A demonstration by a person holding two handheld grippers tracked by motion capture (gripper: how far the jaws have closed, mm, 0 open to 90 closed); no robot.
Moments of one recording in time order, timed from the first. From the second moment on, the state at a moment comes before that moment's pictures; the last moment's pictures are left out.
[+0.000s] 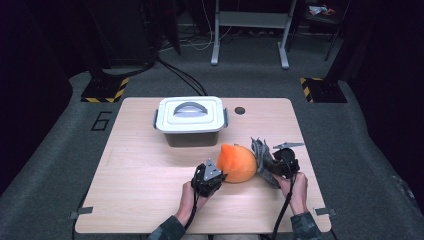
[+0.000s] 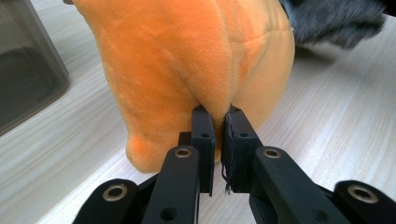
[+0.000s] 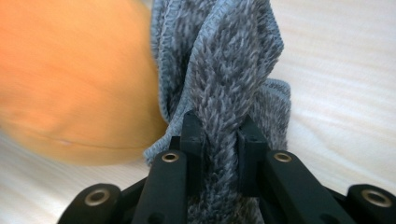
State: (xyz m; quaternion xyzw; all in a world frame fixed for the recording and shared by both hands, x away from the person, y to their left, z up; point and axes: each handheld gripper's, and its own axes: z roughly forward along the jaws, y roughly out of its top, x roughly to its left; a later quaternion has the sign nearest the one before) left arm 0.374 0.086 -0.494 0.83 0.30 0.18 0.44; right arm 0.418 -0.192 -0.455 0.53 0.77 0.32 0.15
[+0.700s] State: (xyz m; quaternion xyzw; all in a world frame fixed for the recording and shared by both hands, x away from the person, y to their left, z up) left arm 0.375 0.085 -0.492 0.83 0.30 0.18 0.44; right arm 0.401 -0.125 -0.413 0.42 0.82 0.36 0.15
